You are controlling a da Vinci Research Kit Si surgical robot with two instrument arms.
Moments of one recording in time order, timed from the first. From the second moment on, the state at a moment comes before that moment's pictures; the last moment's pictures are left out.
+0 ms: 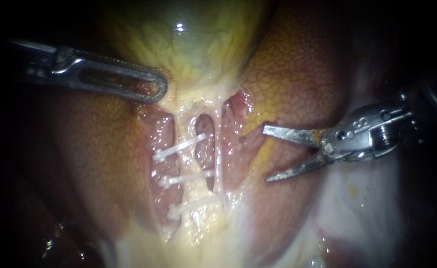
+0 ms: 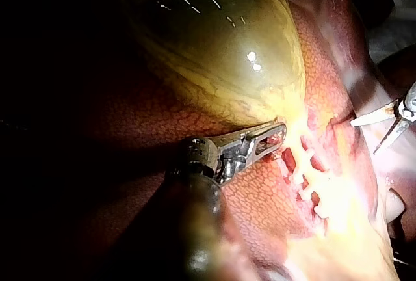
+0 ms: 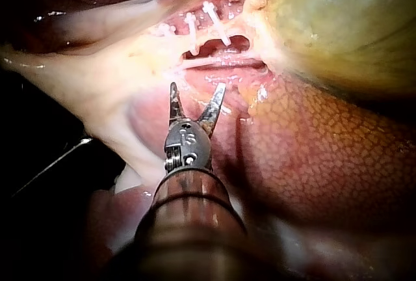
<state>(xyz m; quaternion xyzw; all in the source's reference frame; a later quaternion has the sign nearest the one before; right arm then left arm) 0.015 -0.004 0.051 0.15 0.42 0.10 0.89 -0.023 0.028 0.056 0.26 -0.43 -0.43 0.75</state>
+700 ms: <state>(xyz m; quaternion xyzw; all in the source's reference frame) 0.015 -0.004 0.051 0.15 0.42 0.10 0.89 -0.019 0.030 0.052 0.26 -0.43 -0.44 0.75</state>
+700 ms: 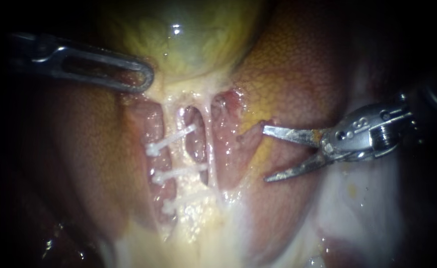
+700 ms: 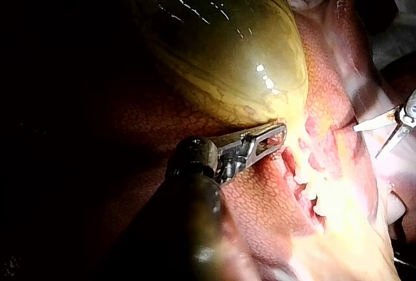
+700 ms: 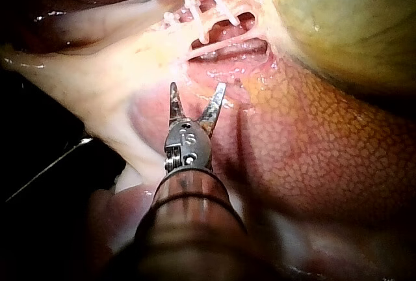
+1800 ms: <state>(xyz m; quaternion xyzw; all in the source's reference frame) 0.019 -0.004 0.051 0.29 0.48 0.12 0.82 -0.019 0.030 0.050 0.25 -0.43 -0.45 0.74</state>
